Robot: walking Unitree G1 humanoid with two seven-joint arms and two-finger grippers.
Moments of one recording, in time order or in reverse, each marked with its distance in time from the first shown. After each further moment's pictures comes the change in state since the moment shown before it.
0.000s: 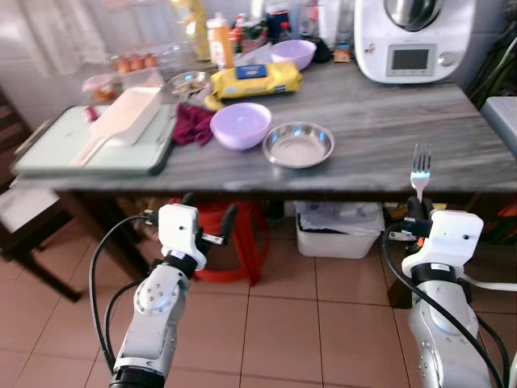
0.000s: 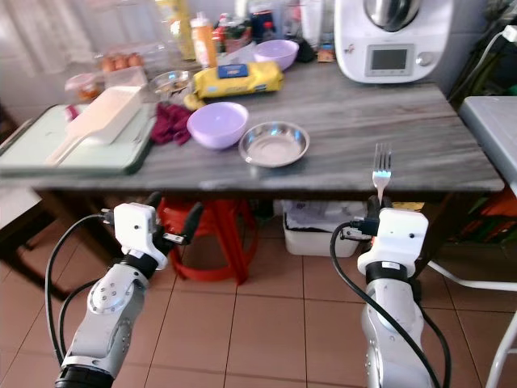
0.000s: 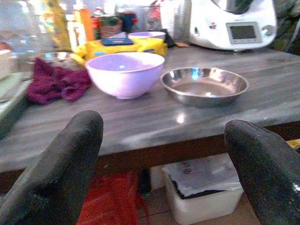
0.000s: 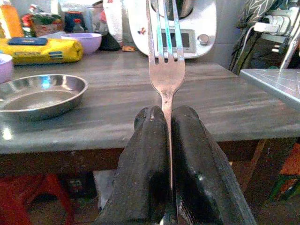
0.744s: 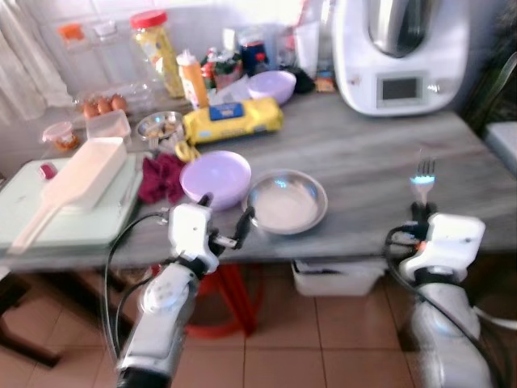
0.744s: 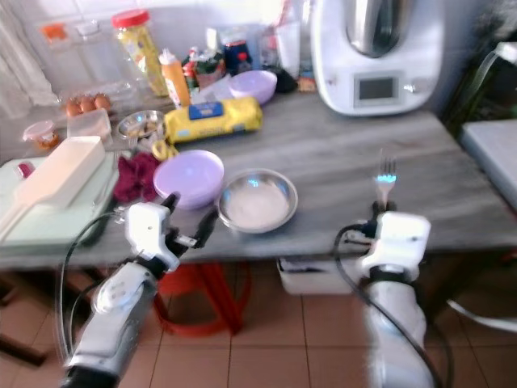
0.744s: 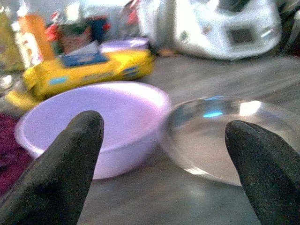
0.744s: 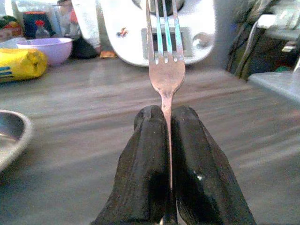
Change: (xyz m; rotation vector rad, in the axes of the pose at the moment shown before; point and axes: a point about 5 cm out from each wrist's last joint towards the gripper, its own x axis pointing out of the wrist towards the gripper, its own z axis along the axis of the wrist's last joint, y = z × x) left arm -0.001 -0.001 -0.003 -0.001 0.026 -0.045; right arm -0.001 0.010 -0.008 0.021 0.022 0.017
